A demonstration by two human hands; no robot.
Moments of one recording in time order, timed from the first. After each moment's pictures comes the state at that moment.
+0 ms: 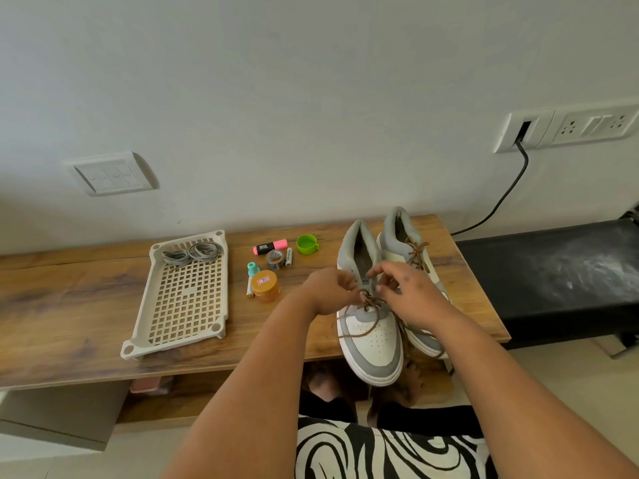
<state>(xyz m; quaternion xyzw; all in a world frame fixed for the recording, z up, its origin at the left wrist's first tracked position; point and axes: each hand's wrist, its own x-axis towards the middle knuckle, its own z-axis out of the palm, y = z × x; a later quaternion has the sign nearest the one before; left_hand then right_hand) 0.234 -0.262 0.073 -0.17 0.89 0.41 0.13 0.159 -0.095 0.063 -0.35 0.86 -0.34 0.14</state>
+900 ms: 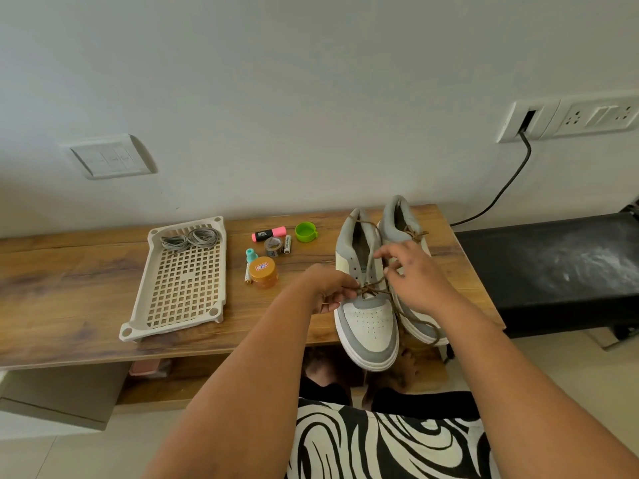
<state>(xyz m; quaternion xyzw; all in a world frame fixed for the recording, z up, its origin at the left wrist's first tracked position) 0.226 -0.254 0.058 -0.41 0.66 0.60 0.16 0.156 -0.091 0.066 -0.33 0.88 -0.32 0.10</state>
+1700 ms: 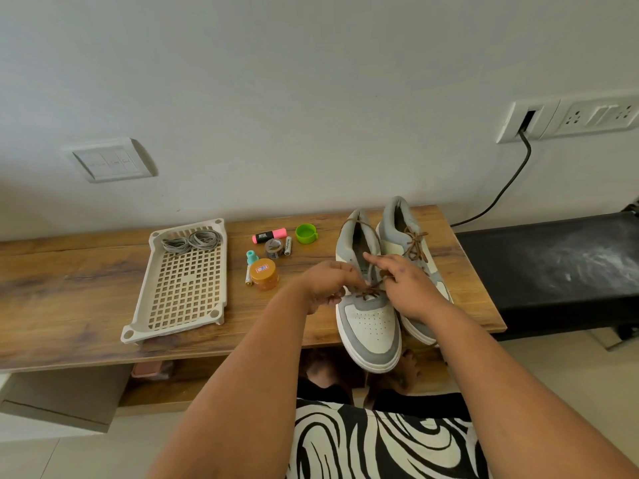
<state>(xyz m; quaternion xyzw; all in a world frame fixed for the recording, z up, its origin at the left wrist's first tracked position) 0.229 -0.259 0.058 -0.25 0.70 0.65 0.15 0.153 -0.098 0.043 -0.33 0.87 -0.32 0.16</state>
